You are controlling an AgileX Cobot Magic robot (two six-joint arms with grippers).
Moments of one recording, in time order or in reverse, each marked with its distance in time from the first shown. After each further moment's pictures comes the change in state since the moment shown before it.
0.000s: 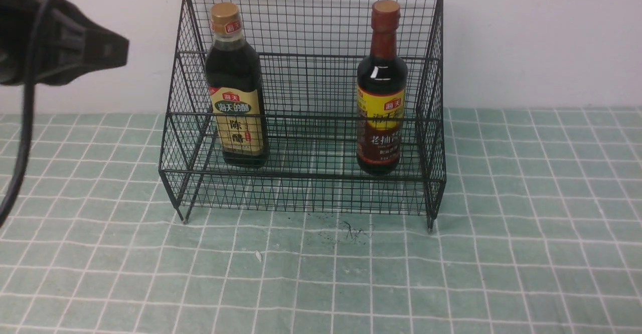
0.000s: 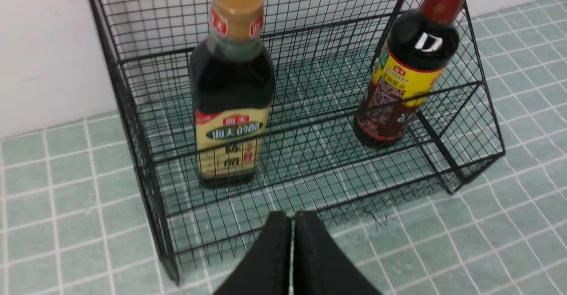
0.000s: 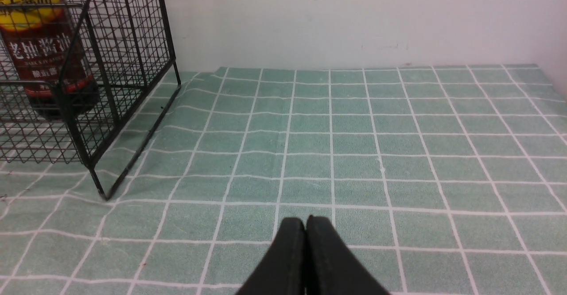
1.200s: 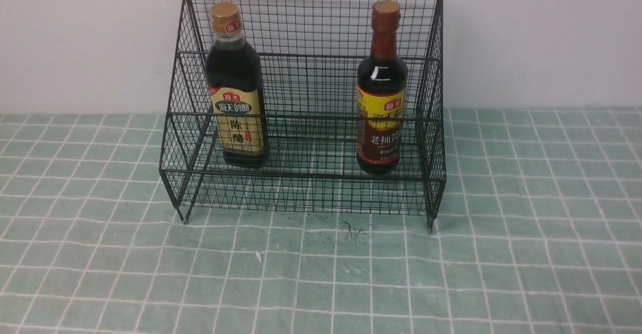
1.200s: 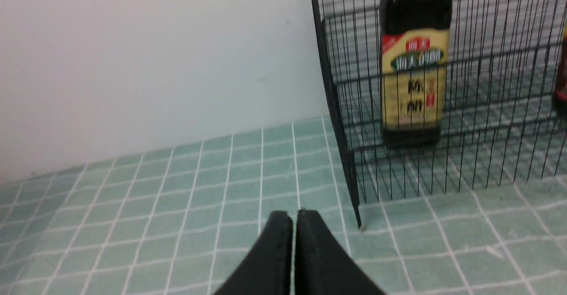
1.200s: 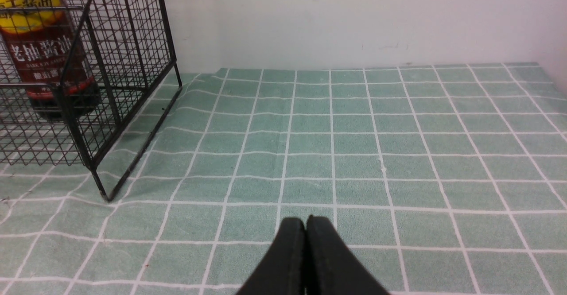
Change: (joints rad) right arm 0.000 0.000 0.000 0.000 0.000 0.009; left arm -0.066 -0.950 0.989 0.609 -0.516 -0.385
